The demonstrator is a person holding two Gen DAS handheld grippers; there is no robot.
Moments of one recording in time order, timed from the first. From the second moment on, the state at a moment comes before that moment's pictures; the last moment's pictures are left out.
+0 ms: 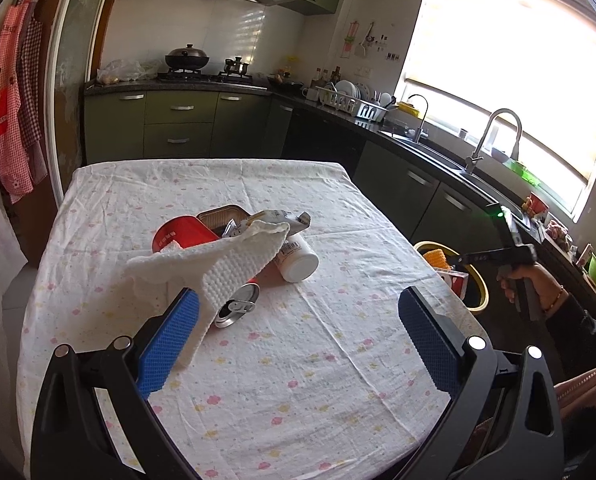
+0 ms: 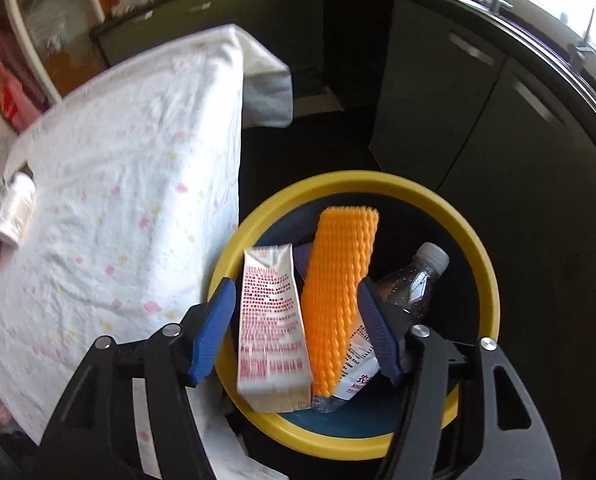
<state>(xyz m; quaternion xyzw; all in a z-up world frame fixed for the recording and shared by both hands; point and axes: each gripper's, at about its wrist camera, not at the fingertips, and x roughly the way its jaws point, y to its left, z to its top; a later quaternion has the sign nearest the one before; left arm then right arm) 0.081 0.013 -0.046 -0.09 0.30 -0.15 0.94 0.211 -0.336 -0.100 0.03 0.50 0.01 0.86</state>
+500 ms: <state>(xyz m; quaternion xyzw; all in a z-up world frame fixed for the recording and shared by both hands) 0.089 0.017 -0.061 -0.09 0.32 -0.14 0.93 0.117 -0.265 -0.070 -0.01 0.42 0.01 0.91</state>
